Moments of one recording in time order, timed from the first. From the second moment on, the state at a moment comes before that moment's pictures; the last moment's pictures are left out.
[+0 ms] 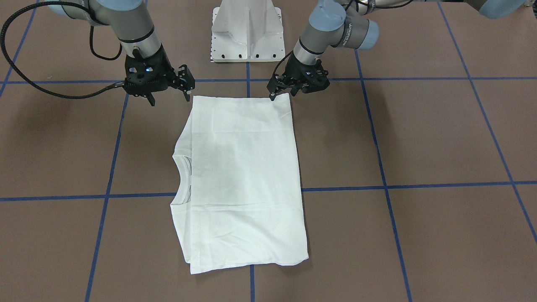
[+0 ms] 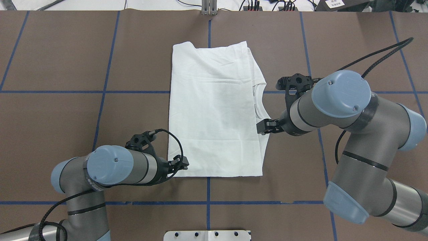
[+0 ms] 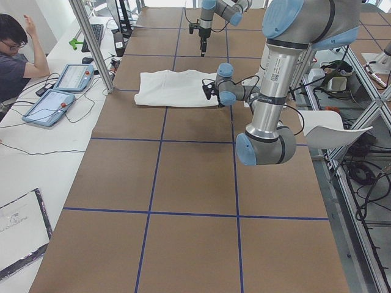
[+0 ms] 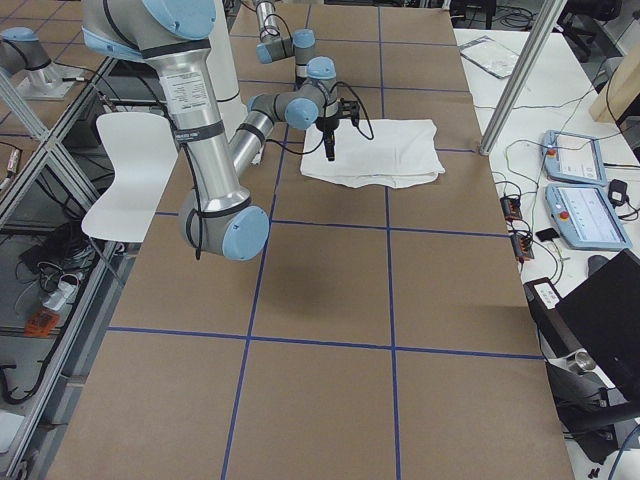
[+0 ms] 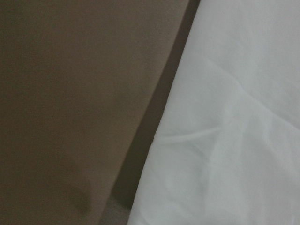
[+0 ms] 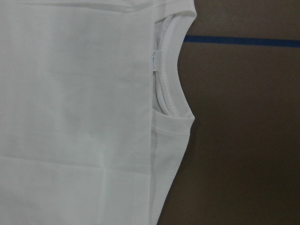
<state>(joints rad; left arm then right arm) -0.31 -1.95 -1.80 -2.06 -1.74 -1.84 0.57 -1.21 2.06 -1.61 1.88 1.11</state>
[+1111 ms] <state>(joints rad) -0.32 -1.96 -1.80 -2.04 -1.74 -1.84 0.57 -1.21 2.04 -1.61 1.88 1.11</state>
